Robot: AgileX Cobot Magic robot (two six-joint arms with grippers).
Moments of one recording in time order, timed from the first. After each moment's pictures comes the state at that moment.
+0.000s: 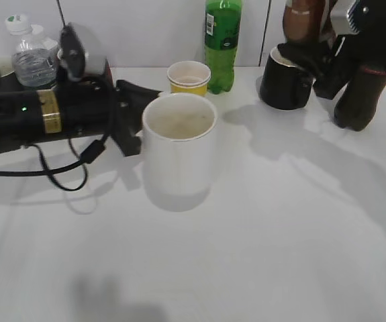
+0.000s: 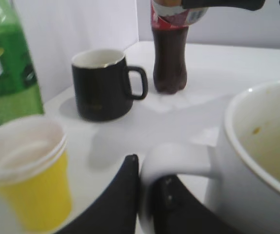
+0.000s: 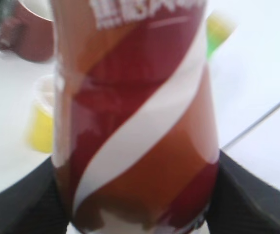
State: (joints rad) left arm -0.34 1.84 -0.85 1.03 -0.96 -0.48; right arm 0.16 1.56 -0.83 -0.99 -0.71 0.20
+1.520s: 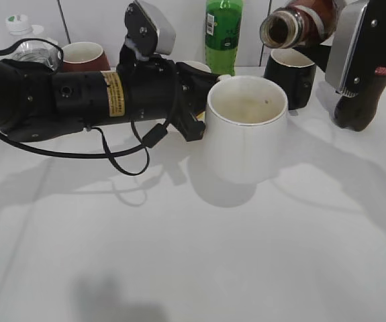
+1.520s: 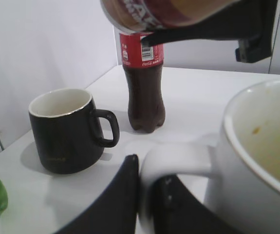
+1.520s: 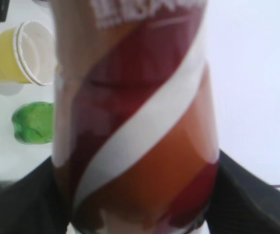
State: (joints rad) left arm -0.55 1.89 -1.03 0.94 -0.83 -0.52; right arm 0.16 1.51 -0.83 -1.02 -0.74 -0.54
